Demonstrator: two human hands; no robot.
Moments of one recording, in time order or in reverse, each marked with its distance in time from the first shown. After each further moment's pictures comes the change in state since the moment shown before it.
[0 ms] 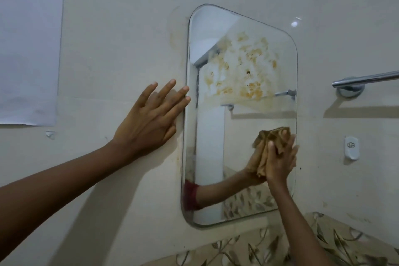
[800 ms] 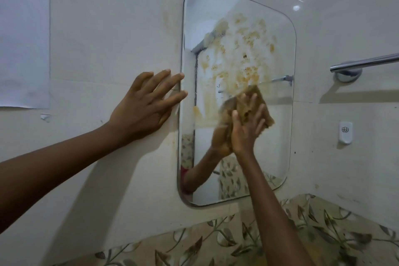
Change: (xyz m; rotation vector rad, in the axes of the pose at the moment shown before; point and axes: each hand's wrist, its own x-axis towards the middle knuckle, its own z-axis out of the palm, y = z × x) left_hand -0.001 -0.002 0.001 -0.105 0.049 0.057; right_hand -0.033 -0.075 0.032 0.045 -0.134 -0.226
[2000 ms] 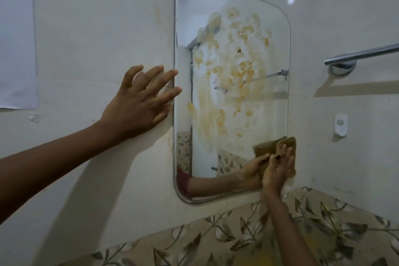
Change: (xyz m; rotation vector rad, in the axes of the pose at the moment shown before) left_hand -0.001 -0.002 0.006 0.098 0.065 0.012; right_hand -0.036 0.147 -0.047 -0.036 0.243 0.368
